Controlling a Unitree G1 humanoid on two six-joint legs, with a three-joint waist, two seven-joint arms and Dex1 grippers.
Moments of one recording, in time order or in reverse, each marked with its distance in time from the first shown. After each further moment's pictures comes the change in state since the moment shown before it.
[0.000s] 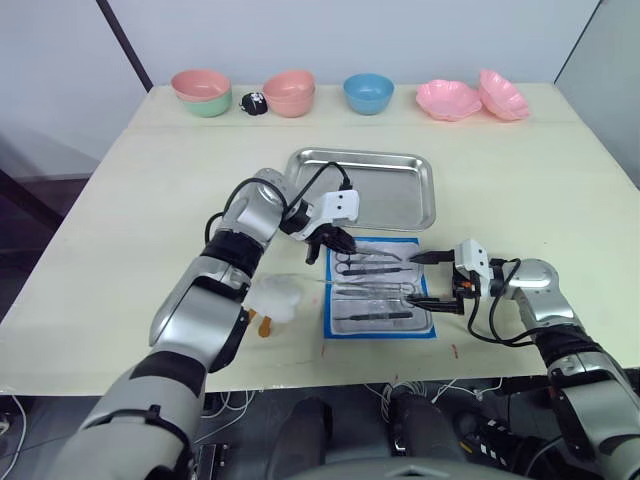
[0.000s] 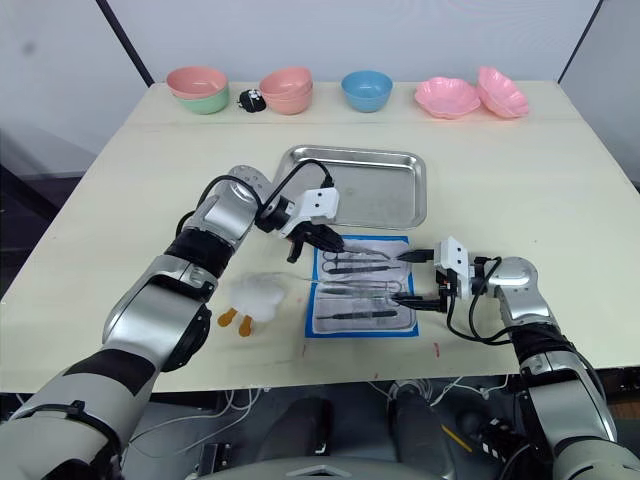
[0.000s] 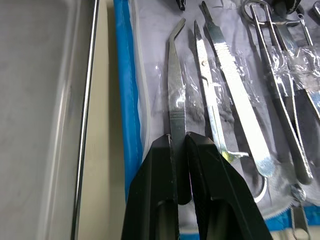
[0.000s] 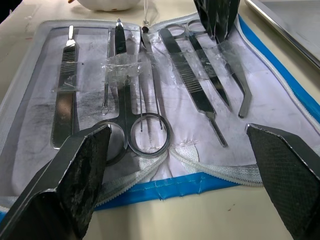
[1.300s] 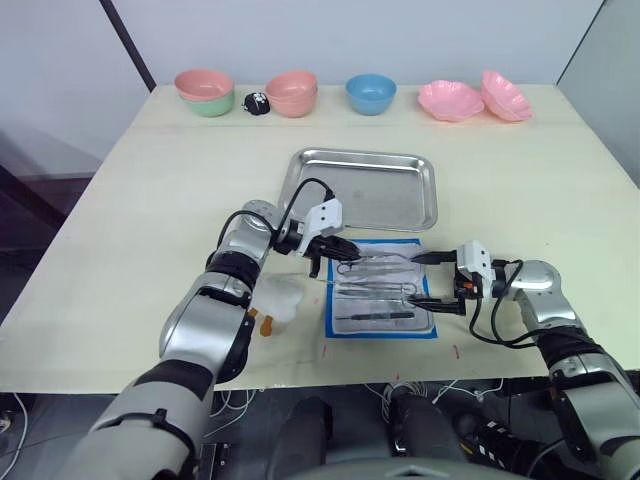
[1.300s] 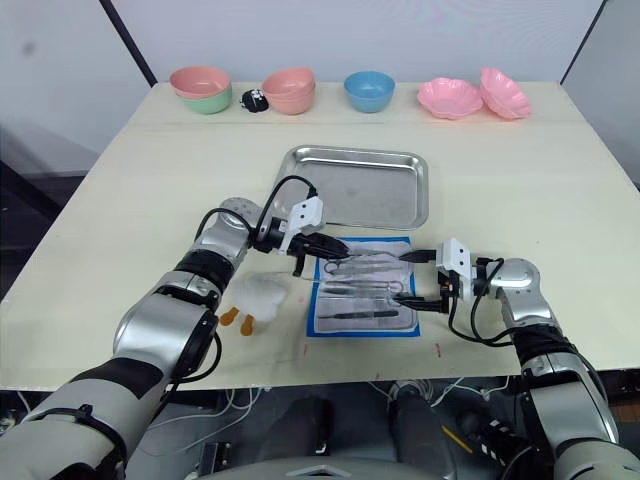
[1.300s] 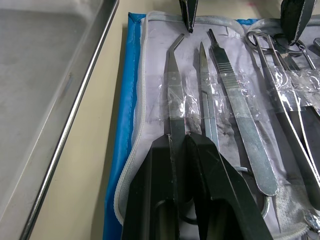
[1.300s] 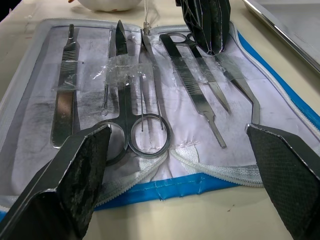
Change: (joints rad) left arm 0.054 -0.059 0.134 0.332 -0.133 -0.335 0.074; right arm 0.011 -0.006 -0.005 0.002 0.007 -0.020 0.000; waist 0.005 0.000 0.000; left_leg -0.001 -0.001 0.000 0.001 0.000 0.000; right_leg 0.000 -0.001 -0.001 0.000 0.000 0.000
